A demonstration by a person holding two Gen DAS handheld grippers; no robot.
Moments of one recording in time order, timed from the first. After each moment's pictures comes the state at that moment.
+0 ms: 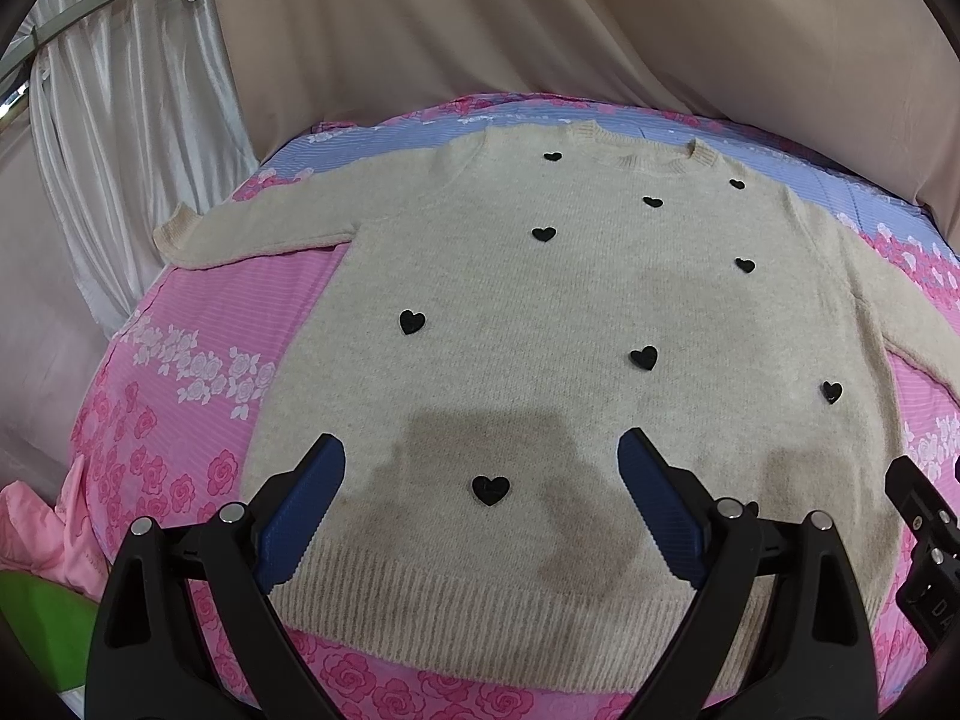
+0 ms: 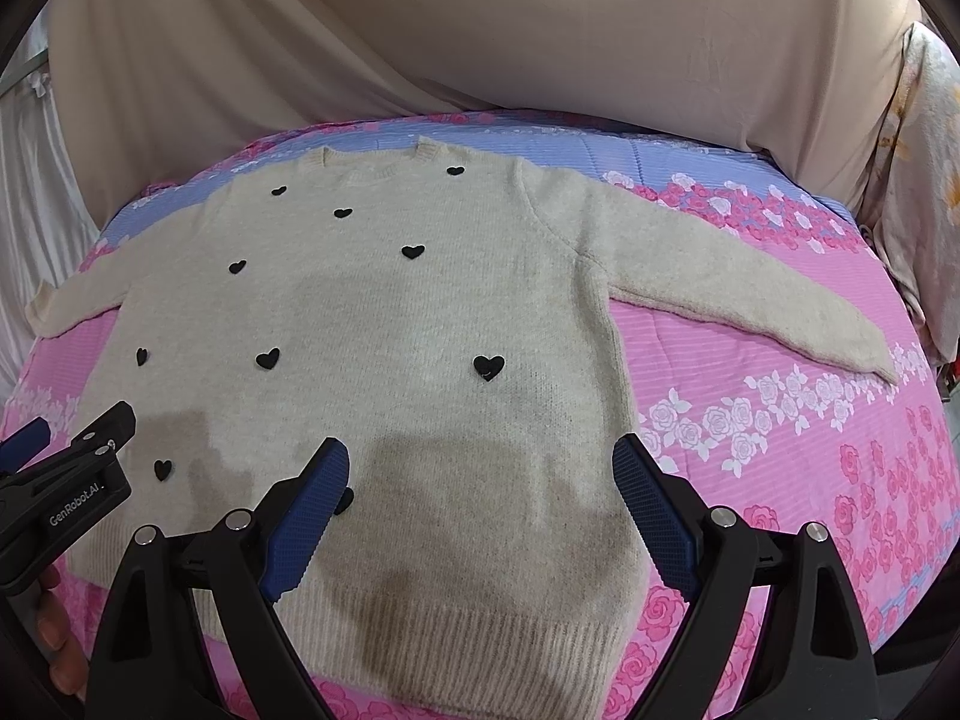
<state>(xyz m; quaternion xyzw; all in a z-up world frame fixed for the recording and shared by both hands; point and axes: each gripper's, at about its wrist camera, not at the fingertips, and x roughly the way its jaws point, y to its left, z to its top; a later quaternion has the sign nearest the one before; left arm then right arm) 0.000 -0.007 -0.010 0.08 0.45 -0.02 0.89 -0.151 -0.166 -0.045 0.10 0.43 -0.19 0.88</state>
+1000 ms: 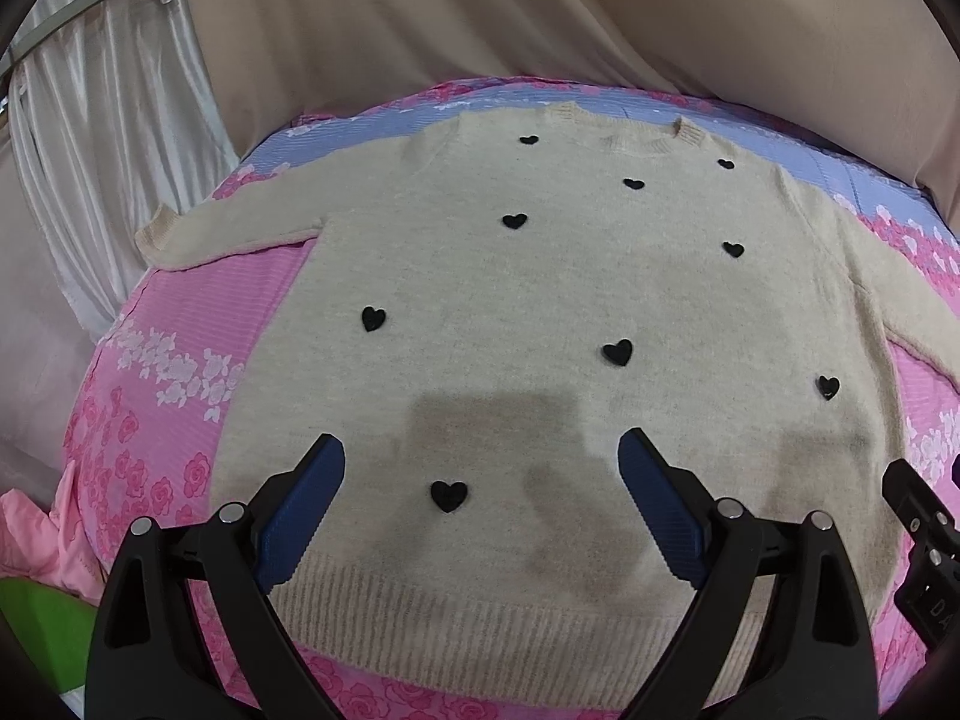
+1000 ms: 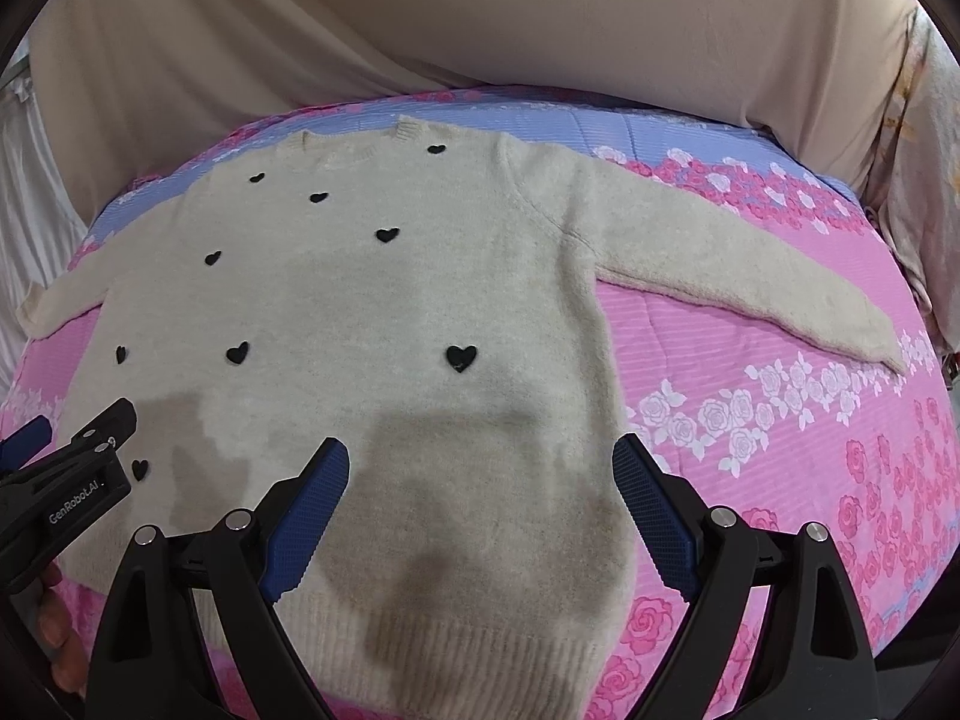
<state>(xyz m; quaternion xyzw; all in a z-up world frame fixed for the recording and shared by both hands) 0.012 -0.041 -0.023 0.10 0.47 -0.03 0.88 -0.144 -0.201 -0.060 0.13 0.45 -0.20 0.86</state>
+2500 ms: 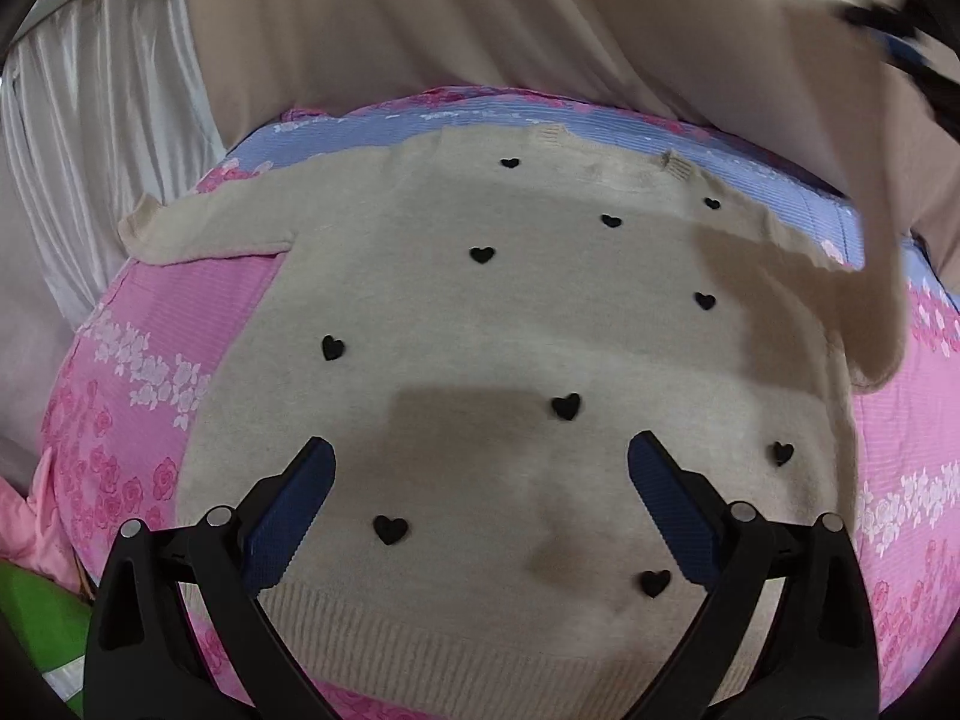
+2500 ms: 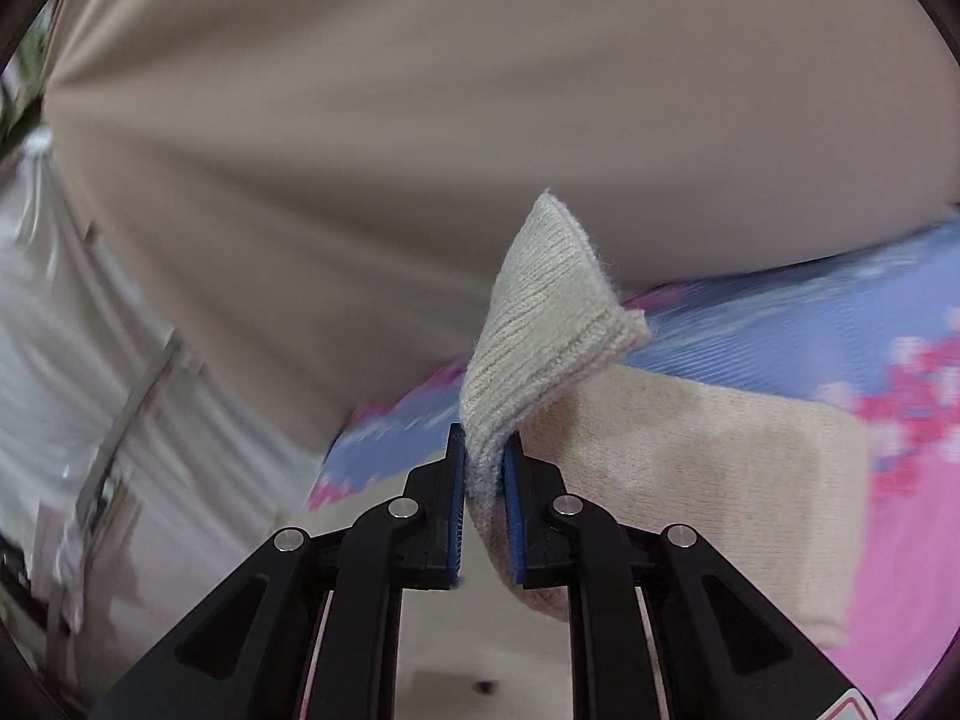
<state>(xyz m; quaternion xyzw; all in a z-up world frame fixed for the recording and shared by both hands) 0.036 -0.048 -0.006 0.04 0.48 -0.03 0.88 0.088 -0.270 0.058 0.29 0.31 0.11 0.90</state>
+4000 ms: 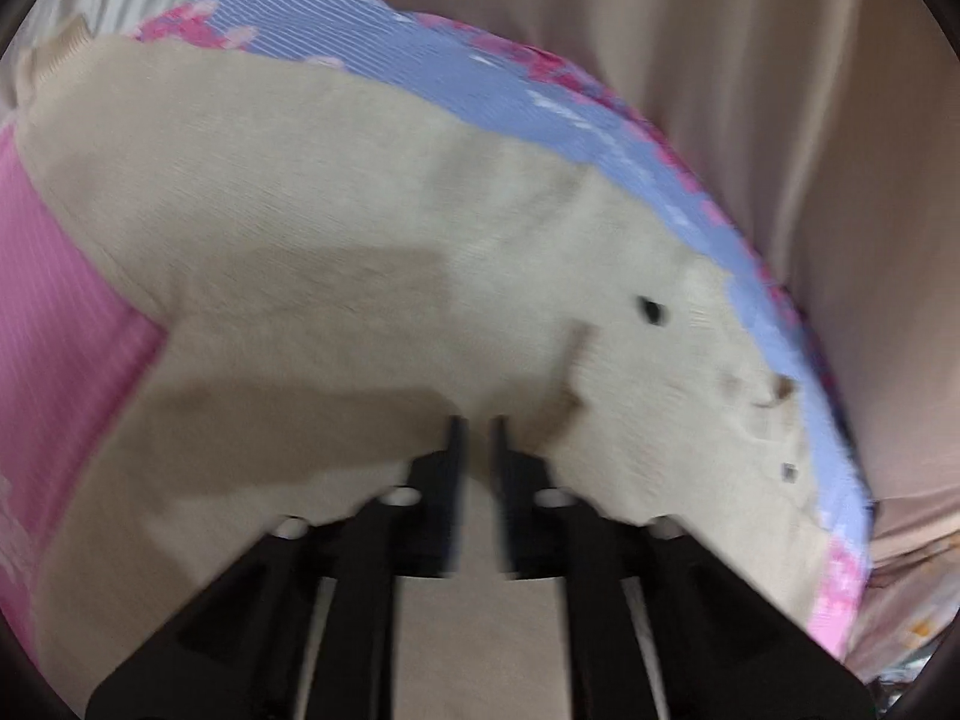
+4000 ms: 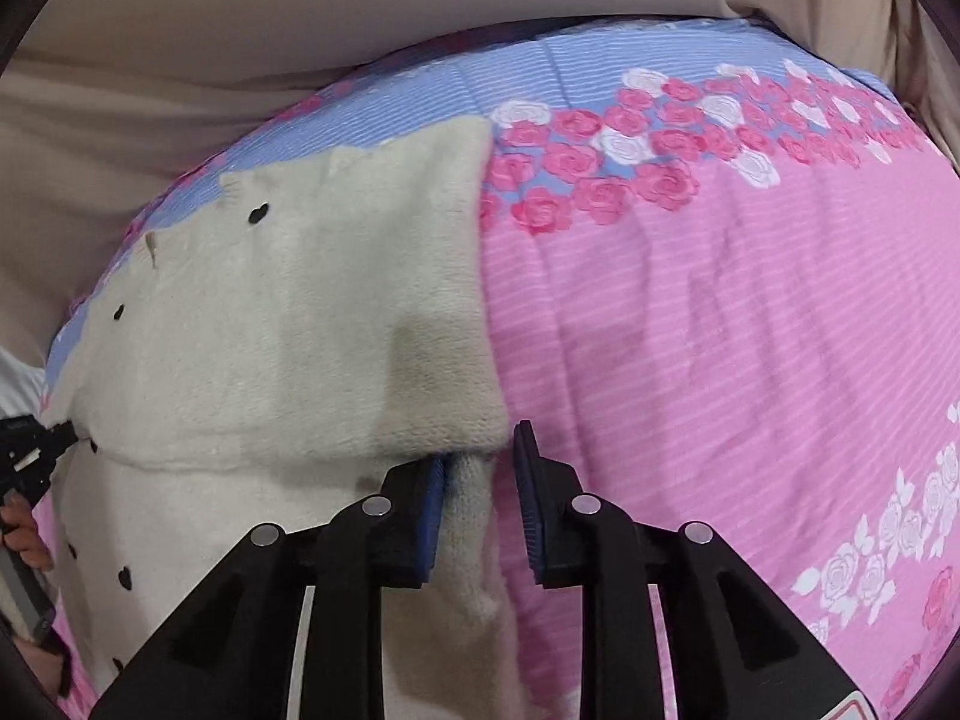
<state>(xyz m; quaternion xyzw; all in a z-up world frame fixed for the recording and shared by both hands) 0.265 0.024 -0.084 -0.24 0.53 -0.04 0.81 -0.027 -0.354 -0.115 0.24 0.47 -0.19 0.83</state>
